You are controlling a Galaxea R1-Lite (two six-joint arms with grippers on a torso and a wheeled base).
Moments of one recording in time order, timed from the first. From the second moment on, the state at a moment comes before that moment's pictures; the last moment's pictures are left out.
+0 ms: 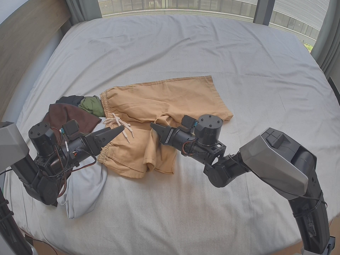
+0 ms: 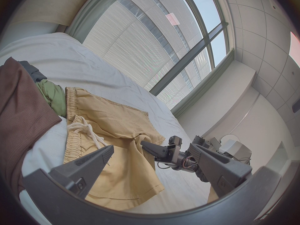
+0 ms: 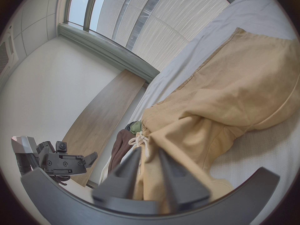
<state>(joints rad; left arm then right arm) -0.14 1.99 -0.52 -1.54 -0.63 -0.51 0.63 2.55 -1.54 -1.09 0.25 0.62</state>
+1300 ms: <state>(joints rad) -0.14 2.01 -0.52 -1.54 -0.63 -0.51 0.54 2.40 -1.02 -1.29 0.23 0.47</state>
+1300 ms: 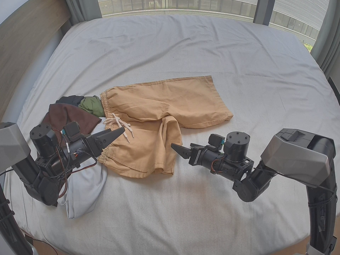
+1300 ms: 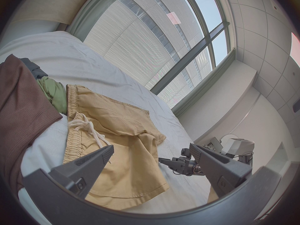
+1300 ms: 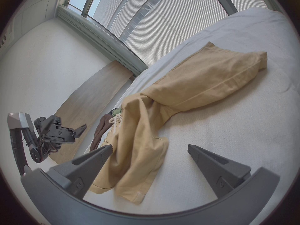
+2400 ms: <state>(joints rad) -0.14 2.00 -0.51 -1.54 -0.63 -0.51 0.63 2.32 -1.07 -1.23 0.23 0.46</state>
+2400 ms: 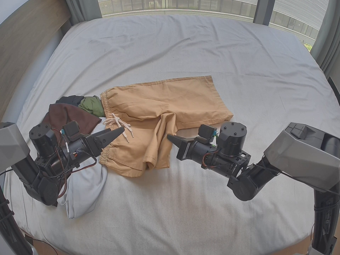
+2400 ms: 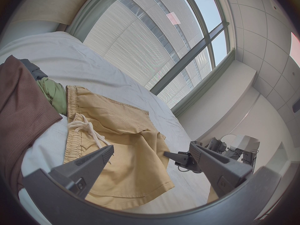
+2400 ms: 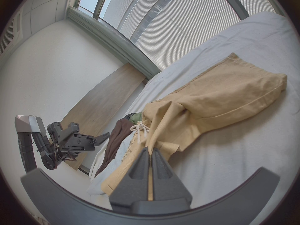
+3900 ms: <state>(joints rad) -0.14 2.01 -0.51 -1.54 -0.63 -0.51 0.44 2.26 -1.02 -1.12 0.23 0.34</state>
